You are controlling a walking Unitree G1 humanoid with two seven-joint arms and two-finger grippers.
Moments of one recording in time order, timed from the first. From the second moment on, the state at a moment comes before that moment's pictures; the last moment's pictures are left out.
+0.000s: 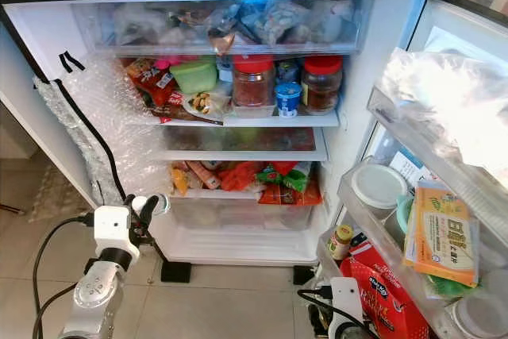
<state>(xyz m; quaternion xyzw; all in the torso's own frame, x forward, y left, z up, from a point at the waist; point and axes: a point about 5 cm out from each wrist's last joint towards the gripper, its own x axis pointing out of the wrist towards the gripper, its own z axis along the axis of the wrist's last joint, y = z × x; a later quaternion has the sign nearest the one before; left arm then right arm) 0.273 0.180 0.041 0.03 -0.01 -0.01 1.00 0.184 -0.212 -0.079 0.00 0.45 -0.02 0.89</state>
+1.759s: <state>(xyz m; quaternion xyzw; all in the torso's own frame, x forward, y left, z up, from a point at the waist) 0.277 0.178 0.051 0.01 -0.01 -0.01 1.00 0.195 -0.224 -0.070 -0.04 0.46 0.04 0.89</state>
